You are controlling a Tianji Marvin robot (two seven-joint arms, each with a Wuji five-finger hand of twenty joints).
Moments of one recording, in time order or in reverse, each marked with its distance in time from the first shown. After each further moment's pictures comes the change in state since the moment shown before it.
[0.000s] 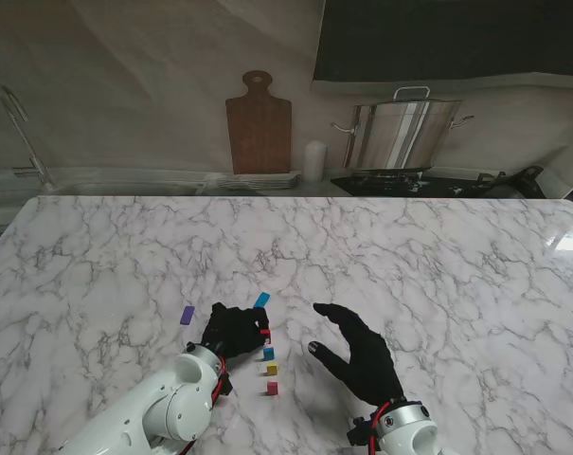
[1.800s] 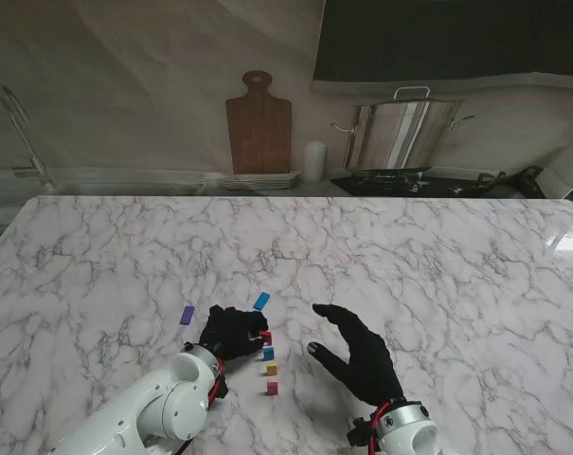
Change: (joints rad) left arm 0.016 0.019 -0.017 -0.047 0.014 0.030 -0.088; right arm 0.000 0.001 0.001 -0.001 0.001 0.001 0.010; left_hand -0.067 0.018 0.064 0.003 0.003 0.082 -0.428 -0.036 -0.328 0.050 0.210 -0.086 -0.178 0.074 -0.098 0.010 -0.028 0.008 -0.184 0.000; right_hand 0.000 0.000 -0.003 0.000 0.000 0.000 0.000 0.000 0.000 0.000 0.000 0.000 0.000 0.000 0.000 0.000 0.000 0.000 0.000 0.000
